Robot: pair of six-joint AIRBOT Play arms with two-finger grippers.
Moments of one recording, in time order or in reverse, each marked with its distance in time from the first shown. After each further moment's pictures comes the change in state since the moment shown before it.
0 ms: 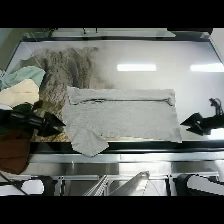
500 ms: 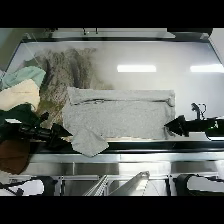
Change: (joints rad) left arm -0.026 0.048 -0.227 -0.052 0.152 0.058; right arm 0.099 -0.117 -0.146 0.262 -0.058 -0.185
